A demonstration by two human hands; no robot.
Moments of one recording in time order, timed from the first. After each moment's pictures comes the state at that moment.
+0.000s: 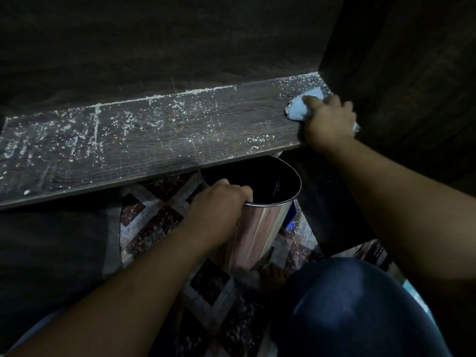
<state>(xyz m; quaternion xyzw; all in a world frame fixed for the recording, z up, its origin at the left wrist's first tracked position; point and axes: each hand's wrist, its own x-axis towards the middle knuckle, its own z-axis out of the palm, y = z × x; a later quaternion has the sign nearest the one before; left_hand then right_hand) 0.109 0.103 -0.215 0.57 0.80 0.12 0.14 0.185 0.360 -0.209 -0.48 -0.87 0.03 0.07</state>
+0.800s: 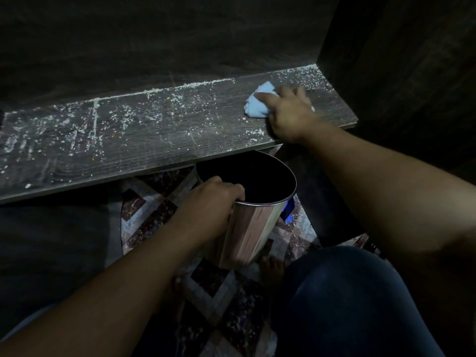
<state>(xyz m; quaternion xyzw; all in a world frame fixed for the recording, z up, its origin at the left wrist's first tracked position) 0.102 0.088 -0.217 0.60 0.78 0.12 0.15 0.146 0.339 -0.206 -0.30 -0.95 0.08 0.03</state>
